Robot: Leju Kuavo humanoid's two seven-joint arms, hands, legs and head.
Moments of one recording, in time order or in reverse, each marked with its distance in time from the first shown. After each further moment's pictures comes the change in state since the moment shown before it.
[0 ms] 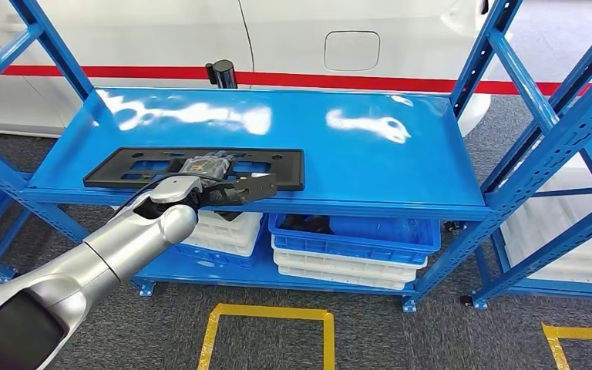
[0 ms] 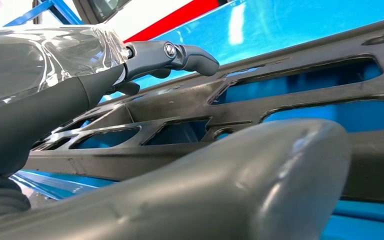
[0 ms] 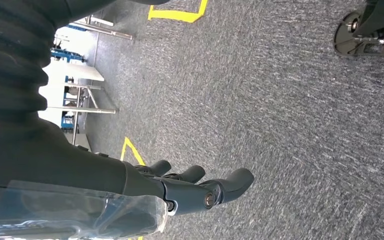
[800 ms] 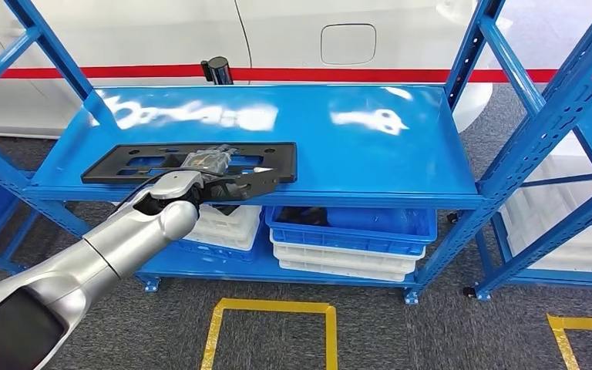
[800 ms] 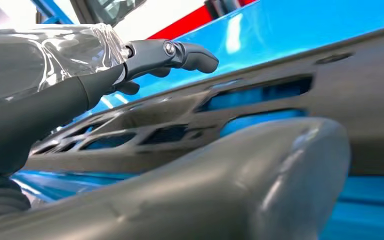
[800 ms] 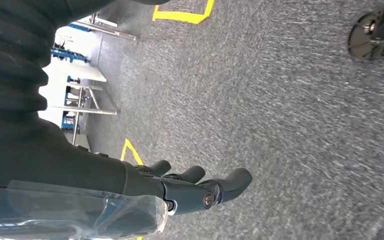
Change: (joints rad) left arm -0.015 0.002 0.002 -0.011 0.001 0.002 -0.009; right arm 0.002 -0.002 -0.003 0.000 0.003 0.004 0.004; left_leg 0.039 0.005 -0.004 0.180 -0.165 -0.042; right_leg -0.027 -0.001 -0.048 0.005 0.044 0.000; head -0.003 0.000
